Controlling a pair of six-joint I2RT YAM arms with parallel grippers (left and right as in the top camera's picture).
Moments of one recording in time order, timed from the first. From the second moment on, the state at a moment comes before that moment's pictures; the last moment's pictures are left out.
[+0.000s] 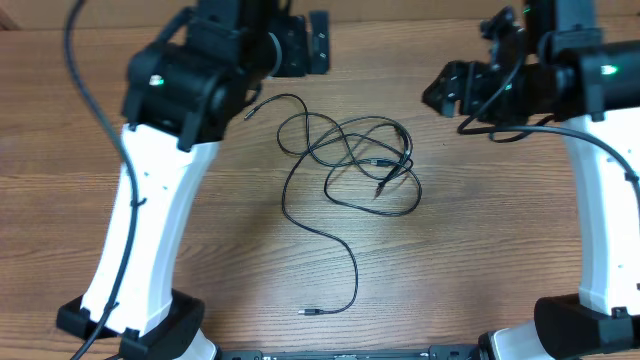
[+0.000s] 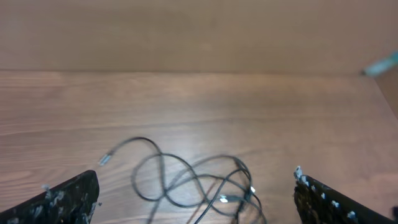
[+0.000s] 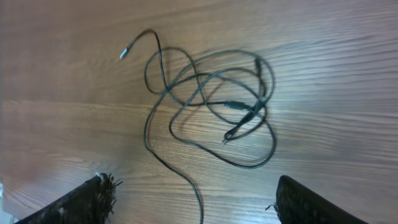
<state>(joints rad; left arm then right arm) -0.40 1.76 2.35 -1.23 -0.07 -0.37 0.14 1.68 1.99 -1.42 -0.34 0.24</state>
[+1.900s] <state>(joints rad) -0.35 1.73 2.40 -1.59 0.10 -0.12 0.32 1.25 1.87 -0.96 -0.31 0.30</state>
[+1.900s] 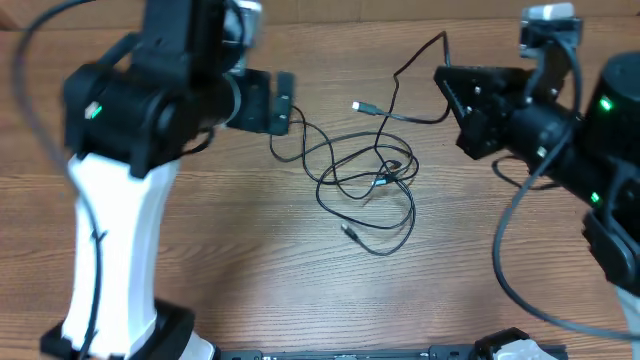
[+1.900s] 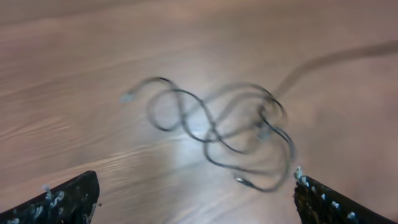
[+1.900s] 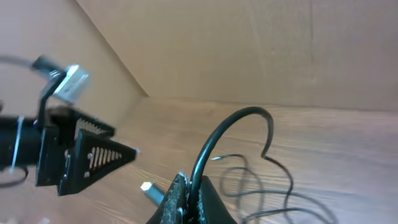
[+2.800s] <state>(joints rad) -0.35 1.86 2.40 -1.64 0.20 0.00 0.18 1.64 2.20 0.11 0.49 -0.54</state>
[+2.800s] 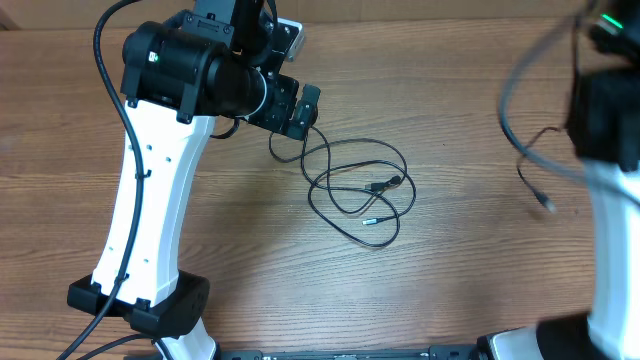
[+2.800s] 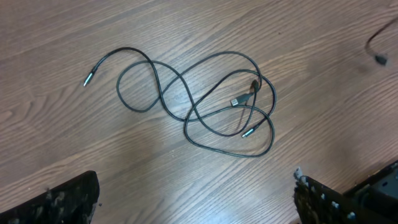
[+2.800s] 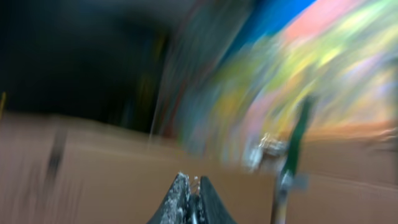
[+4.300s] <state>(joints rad) -0.35 1.86 2.40 -1.69 -0.09 -0.08 -0.75 2.20 2.14 -0.78 -0.08 0.44</state>
